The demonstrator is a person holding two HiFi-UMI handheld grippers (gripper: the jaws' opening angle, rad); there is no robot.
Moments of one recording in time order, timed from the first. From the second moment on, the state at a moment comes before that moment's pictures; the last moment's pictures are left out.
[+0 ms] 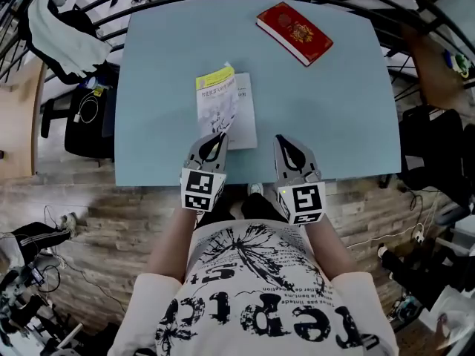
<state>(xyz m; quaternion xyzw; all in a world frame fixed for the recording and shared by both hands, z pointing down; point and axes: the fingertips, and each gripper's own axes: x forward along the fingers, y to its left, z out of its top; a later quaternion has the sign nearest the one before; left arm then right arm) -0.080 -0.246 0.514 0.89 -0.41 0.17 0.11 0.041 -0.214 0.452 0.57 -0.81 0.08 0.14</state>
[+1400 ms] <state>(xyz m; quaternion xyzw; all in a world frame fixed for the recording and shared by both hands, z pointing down) -0.326 -0.250 0.653 0.73 -0.56 0.21 0.33 -0.107 -0.234 0.480 0.51 -0.84 0.08 0.17</state>
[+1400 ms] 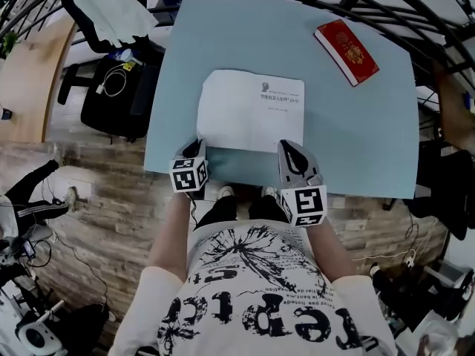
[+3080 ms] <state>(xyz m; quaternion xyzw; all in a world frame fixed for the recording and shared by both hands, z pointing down) -0.171 -0.266 0.376 0.90 -0.42 0.03 0.06 -0.025 -0.254 0.387 0.55 -0.83 0.01 0.08</state>
